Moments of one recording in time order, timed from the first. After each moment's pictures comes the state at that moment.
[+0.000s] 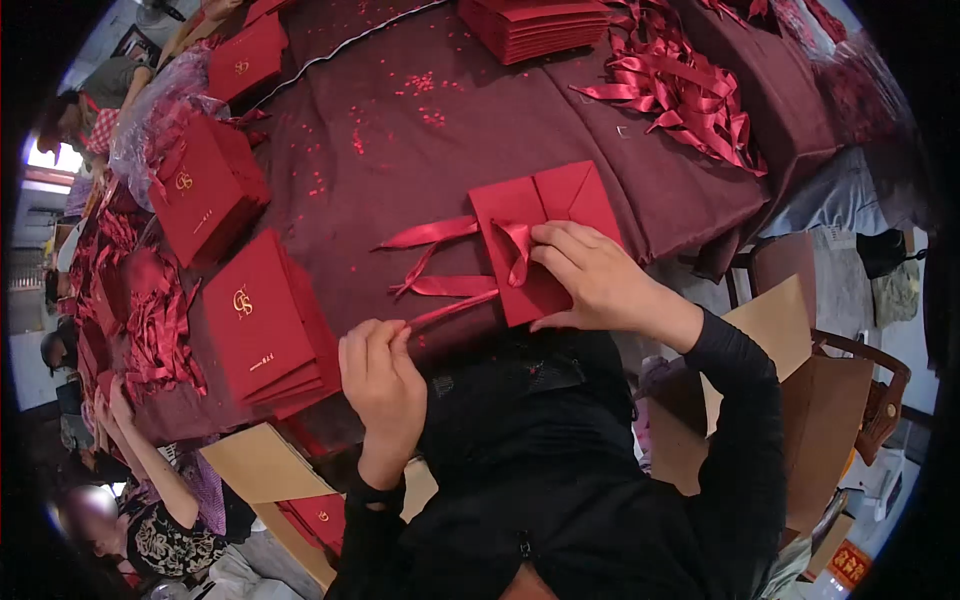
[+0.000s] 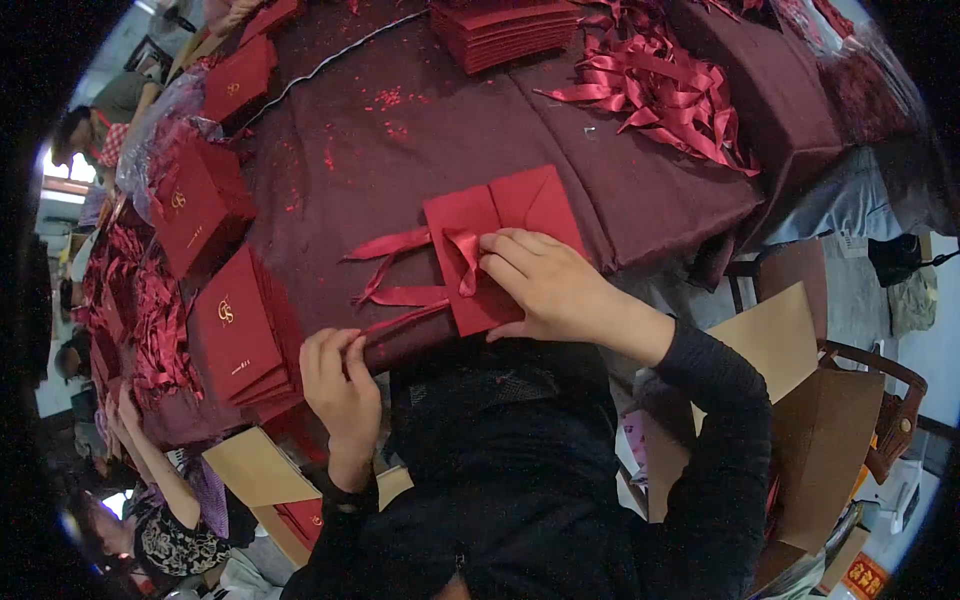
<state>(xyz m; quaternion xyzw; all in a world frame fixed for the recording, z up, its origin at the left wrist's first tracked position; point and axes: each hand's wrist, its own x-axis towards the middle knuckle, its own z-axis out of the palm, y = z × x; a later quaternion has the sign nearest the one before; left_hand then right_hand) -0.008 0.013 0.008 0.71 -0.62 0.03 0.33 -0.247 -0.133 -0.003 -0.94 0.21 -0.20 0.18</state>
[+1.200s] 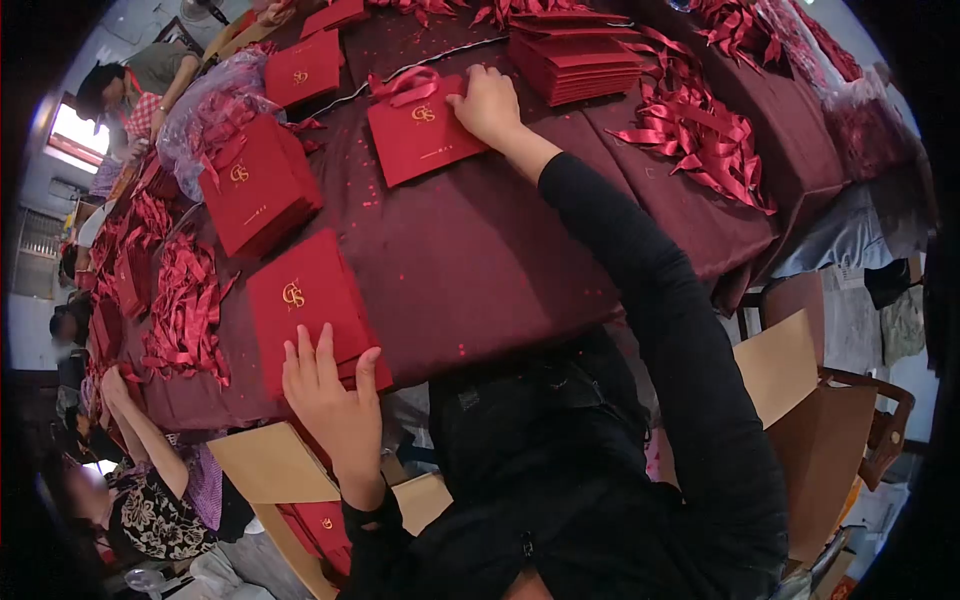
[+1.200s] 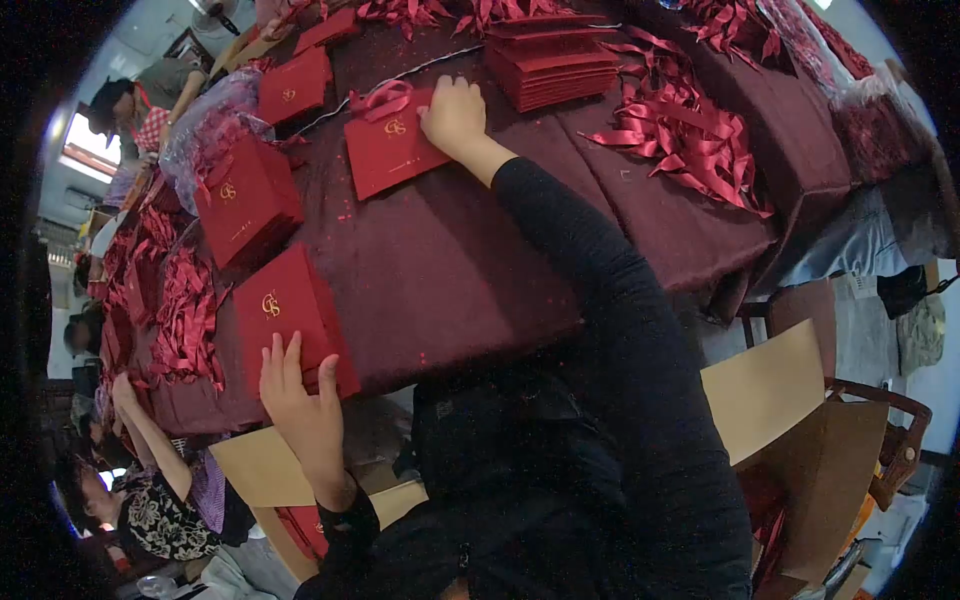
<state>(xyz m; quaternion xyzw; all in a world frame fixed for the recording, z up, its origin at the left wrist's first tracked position) 0.060 0.051 0.032 0.82 -0.53 0.15 0.14 -0.036 -0.329 -0.030 -0.73 0.55 -0.38 0.17</state>
